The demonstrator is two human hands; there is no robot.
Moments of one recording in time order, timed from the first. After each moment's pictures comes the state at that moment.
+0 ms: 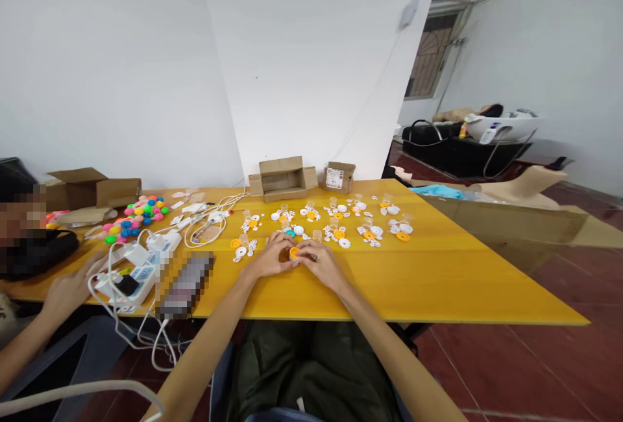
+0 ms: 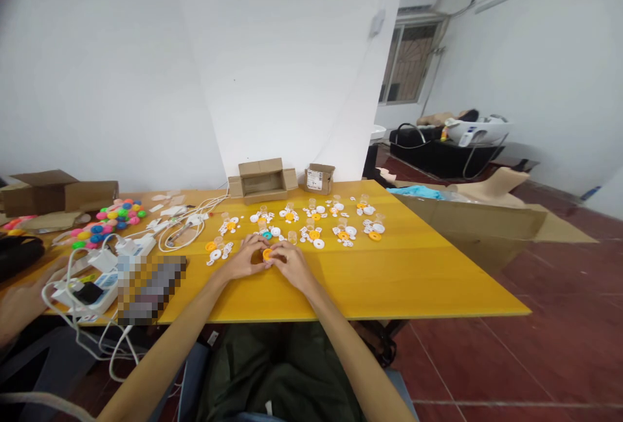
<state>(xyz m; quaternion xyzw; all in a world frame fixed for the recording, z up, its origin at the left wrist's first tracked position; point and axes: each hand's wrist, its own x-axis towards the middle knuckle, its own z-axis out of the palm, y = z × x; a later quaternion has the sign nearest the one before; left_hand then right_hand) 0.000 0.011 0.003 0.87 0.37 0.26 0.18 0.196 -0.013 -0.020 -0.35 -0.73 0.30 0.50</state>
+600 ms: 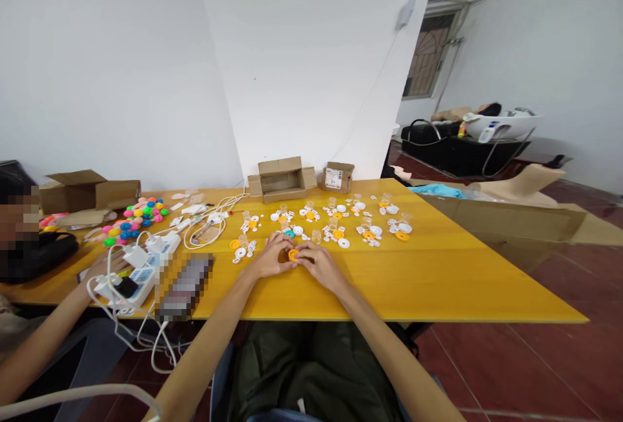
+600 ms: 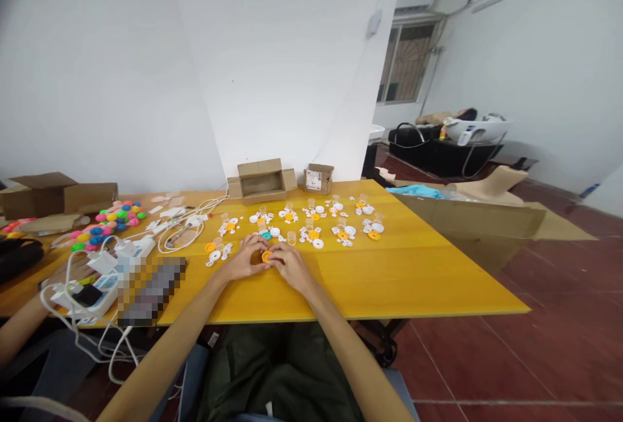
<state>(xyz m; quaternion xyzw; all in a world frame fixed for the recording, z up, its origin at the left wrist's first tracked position) -0.002 0.013 0.000 0.87 0.37 0.26 0.18 0.196 -0.014 -0.022 -0.34 -0.78 0.24 0.47</state>
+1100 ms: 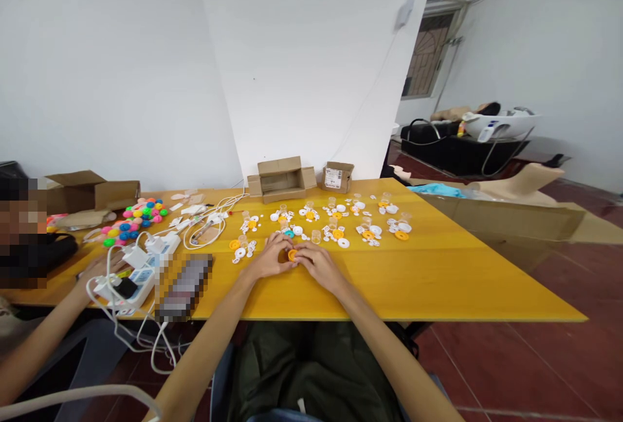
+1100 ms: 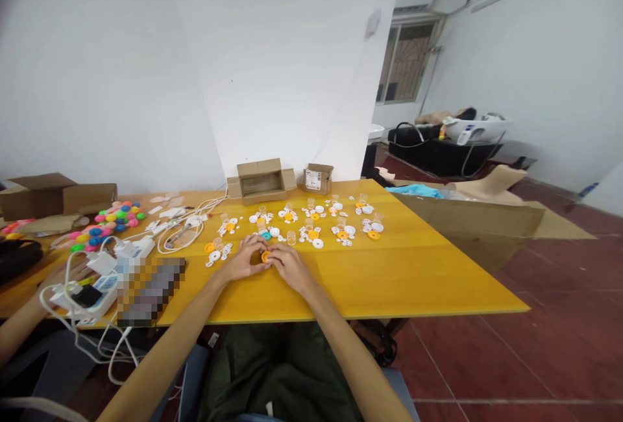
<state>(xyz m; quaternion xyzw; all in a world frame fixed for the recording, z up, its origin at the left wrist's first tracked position) 0.000 0.011 0.002 0.87 0.38 0.26 0.18 0.194 -0.017 -0.020 -0.35 -0.79 0.20 0.47</state>
